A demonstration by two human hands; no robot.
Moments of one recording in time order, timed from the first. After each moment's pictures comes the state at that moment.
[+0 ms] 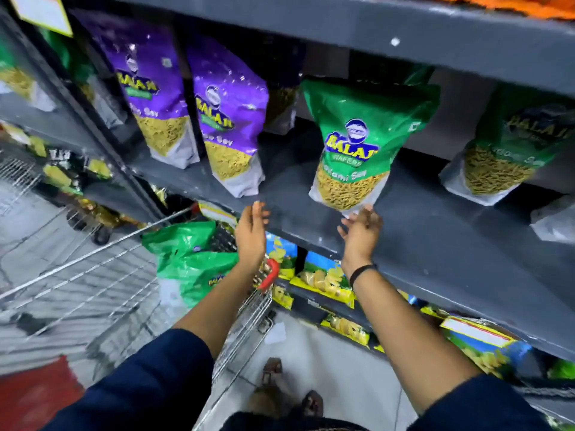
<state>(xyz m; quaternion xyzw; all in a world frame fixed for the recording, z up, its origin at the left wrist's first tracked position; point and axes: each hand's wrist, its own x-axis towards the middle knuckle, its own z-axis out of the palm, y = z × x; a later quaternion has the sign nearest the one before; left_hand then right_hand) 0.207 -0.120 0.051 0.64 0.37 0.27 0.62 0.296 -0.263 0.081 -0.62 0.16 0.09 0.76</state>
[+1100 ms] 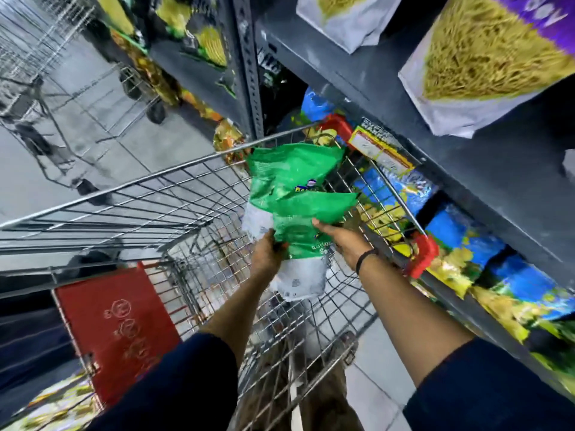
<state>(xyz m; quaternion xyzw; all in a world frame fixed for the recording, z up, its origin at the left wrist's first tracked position) 0.012 0.033 -0.177 0.57 0.56 0.00 0.61 0.157 -0.044 -0.130 -0.70 0.01 0.55 0.46</state>
